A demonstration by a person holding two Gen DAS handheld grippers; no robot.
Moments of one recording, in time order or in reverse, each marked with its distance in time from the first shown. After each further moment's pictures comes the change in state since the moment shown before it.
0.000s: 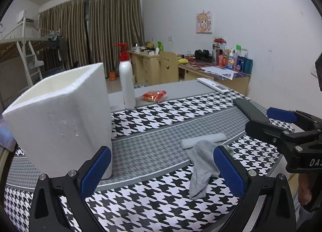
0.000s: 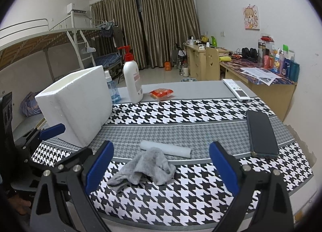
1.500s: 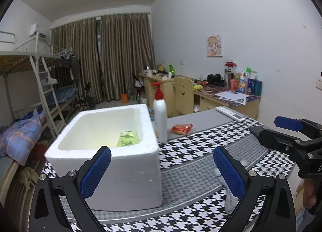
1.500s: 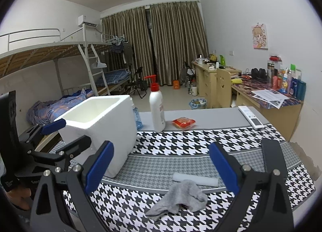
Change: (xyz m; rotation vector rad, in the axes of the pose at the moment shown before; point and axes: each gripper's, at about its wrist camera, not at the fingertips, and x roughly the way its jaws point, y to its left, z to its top) left arm -0.049 0.070 0.037 0.008 -0.169 0.062; right arm -0.024 0.061 0.034 -0.018 -0.148 0.037
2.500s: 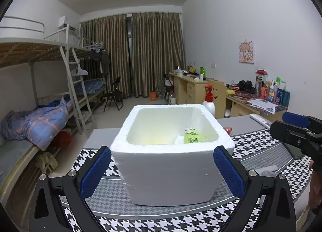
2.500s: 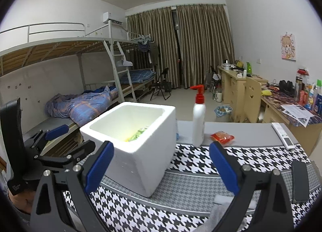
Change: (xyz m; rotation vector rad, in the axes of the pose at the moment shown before) left arm -0.017 0.075 -0.006 -0.097 -0.006 0.207; right arm 0.033 0.071 0.026 -0.085 -0.007 0.160
